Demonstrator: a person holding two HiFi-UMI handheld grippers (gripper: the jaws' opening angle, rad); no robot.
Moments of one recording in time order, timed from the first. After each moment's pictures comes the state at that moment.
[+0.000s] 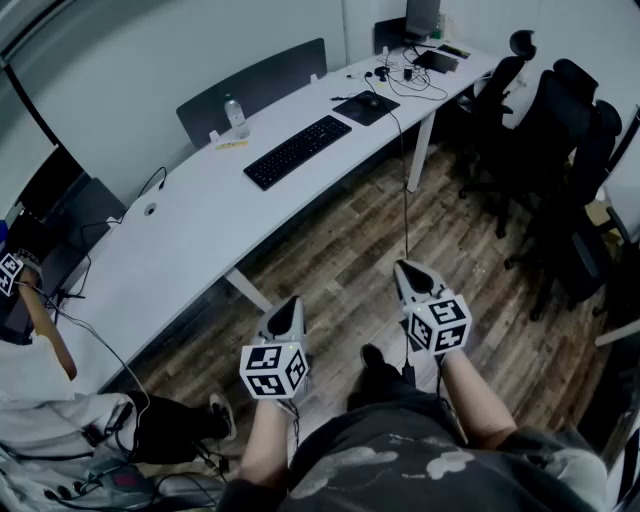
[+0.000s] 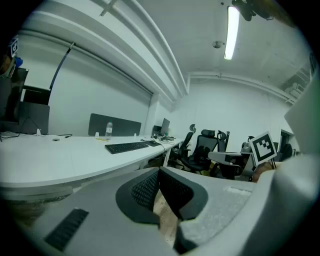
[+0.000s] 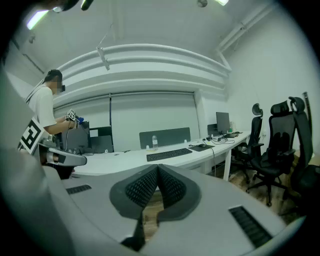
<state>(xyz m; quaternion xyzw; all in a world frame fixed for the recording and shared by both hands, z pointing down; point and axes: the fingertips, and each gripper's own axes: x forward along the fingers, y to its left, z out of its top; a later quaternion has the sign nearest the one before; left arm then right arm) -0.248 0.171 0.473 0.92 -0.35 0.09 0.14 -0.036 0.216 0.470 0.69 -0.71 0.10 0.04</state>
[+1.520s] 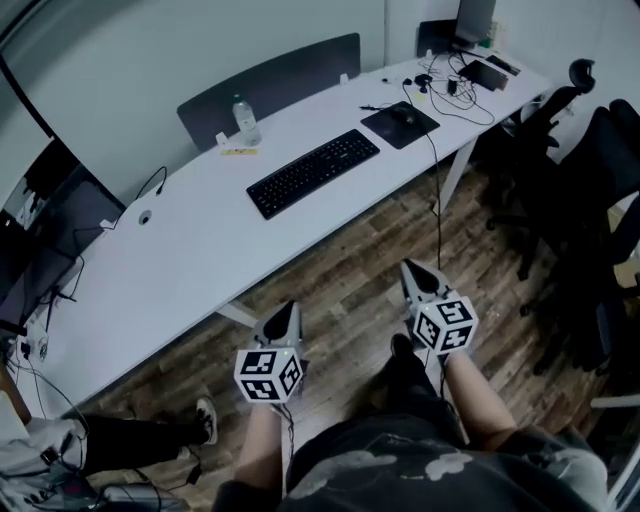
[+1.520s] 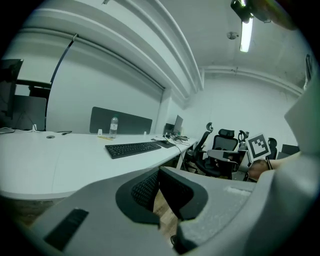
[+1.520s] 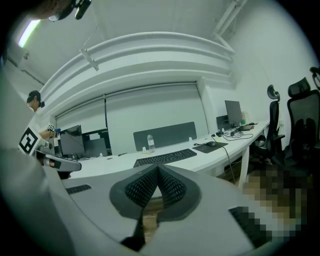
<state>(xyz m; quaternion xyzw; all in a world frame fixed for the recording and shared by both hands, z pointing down) -0.161 0.020 0.503 0.89 -0.41 0.10 0.16 0.080 0.030 0.503 0.65 -0.75 0.13 0.01</state>
